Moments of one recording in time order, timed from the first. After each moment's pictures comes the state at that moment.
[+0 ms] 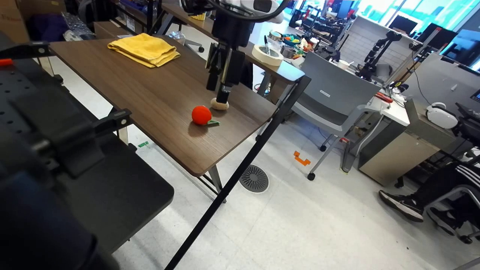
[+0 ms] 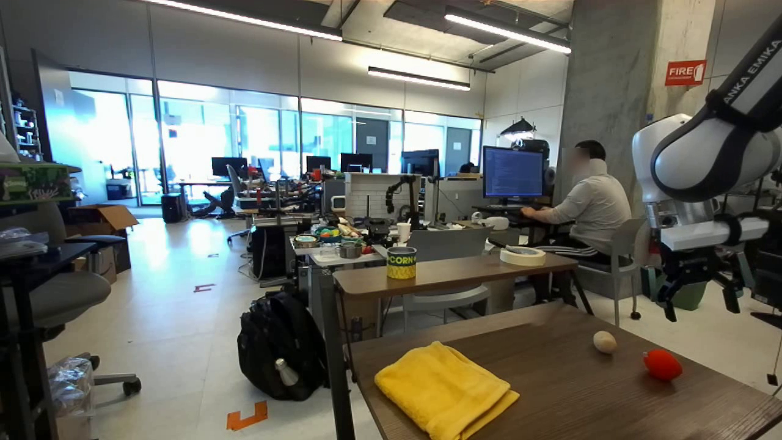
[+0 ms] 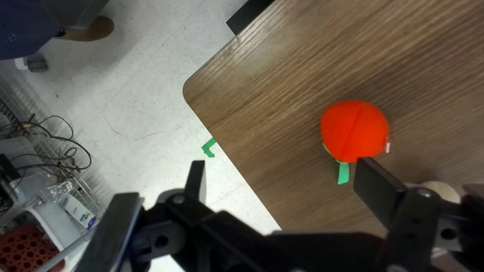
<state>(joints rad) -0.04 0.59 -0.19 -1.96 -0.22 2.33 0.59</state>
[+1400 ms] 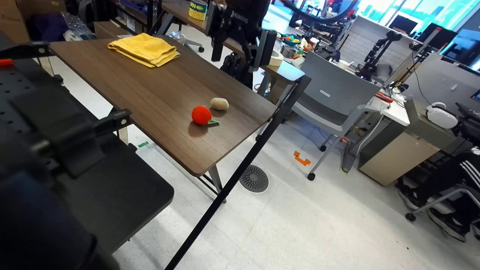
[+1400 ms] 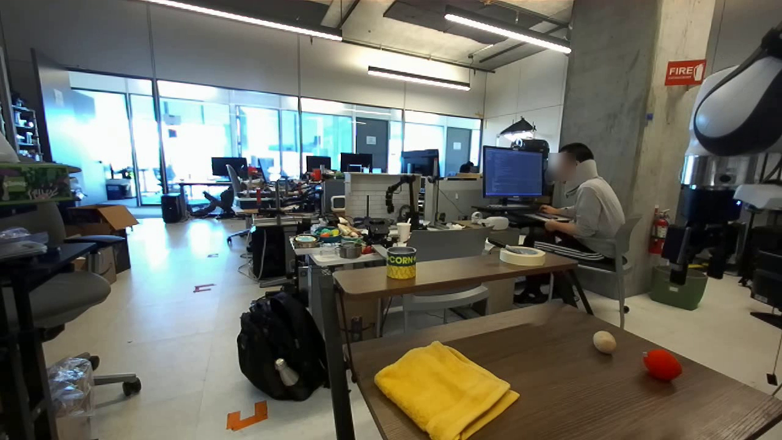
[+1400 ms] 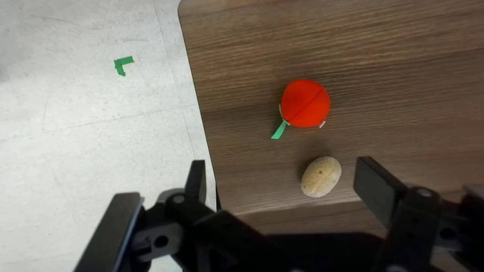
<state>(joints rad) -0.19 0.39 -0.11 -2.14 -0.03 2.56 -0.13</state>
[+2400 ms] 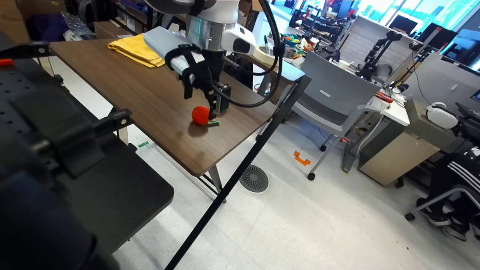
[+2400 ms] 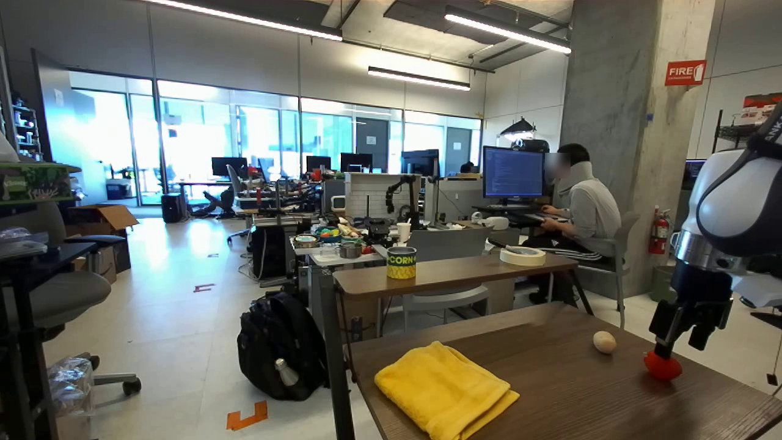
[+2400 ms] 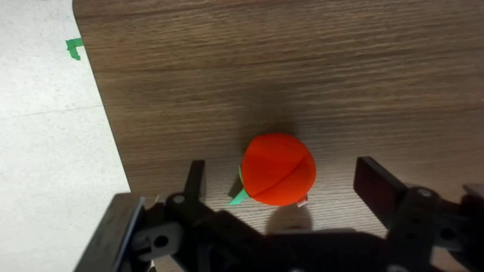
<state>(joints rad) -0.24 0.62 -0.01 -2.21 -0.01 2.94 -0.17</state>
